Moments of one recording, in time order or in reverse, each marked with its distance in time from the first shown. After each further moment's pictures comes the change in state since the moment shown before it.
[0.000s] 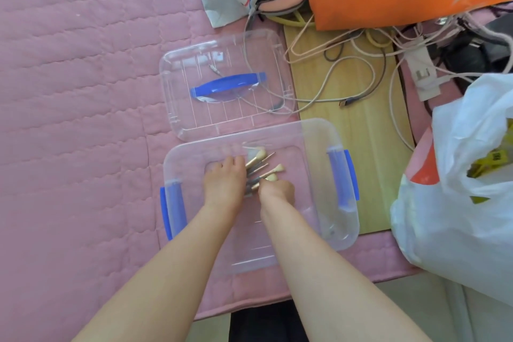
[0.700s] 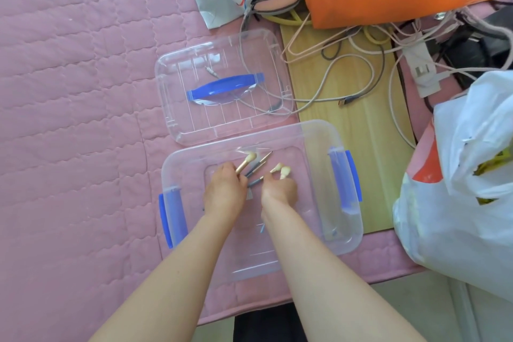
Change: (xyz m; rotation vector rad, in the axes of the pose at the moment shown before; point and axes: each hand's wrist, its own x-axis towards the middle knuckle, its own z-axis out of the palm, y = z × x) left_hand 0.005 0.000 0.008 -0.568 -0.075 -0.307; right_hand -0.006 -0.011 -0.003 0.151 0.062 -0.095
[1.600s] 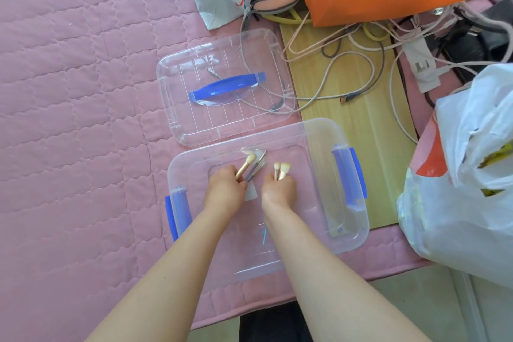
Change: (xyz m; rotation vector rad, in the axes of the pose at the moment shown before) left_hand 0.005 -0.009 -0.013 -0.094 -0.148 -0.039; right_hand -0.008 0.004 0.003 -0.048 -0.012 -0.038
